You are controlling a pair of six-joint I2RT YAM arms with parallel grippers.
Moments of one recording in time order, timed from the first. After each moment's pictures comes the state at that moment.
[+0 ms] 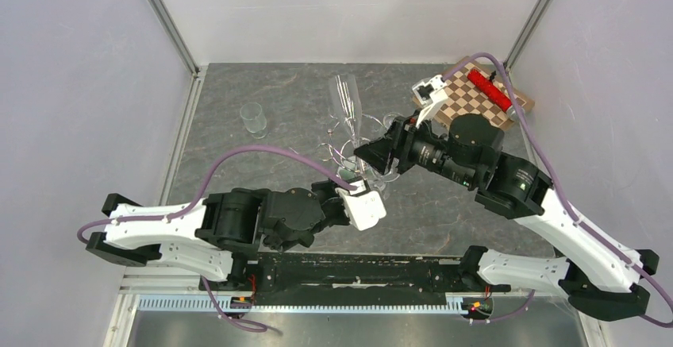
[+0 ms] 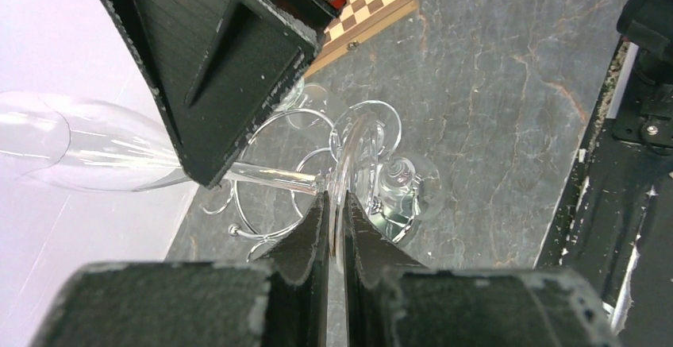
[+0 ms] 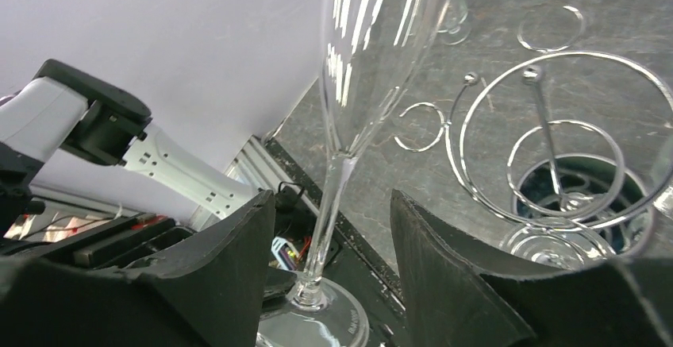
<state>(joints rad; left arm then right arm) -1.62 1.14 1.43 -0.60 -0.66 0.37 0.96 1.00 1.38 -0.54 0.03 0.60</state>
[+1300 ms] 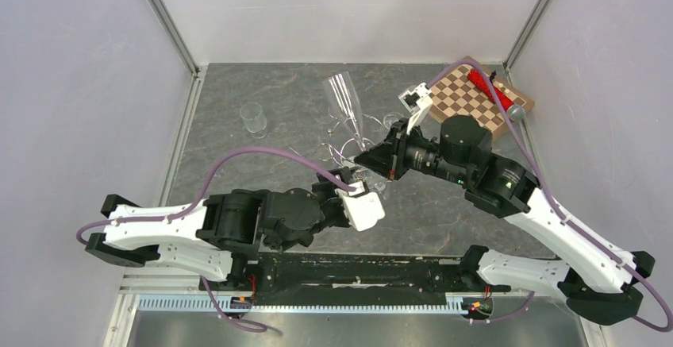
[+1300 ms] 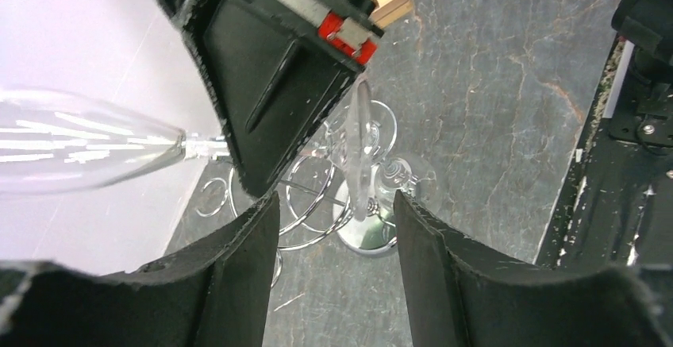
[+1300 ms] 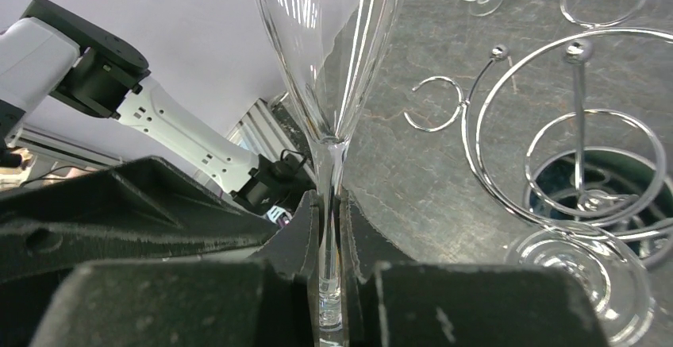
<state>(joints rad) -1.62 1.12 1.38 -0.56 -0.67 0.38 0.90 1.01 1.27 -0.45 -0.17 0.57</state>
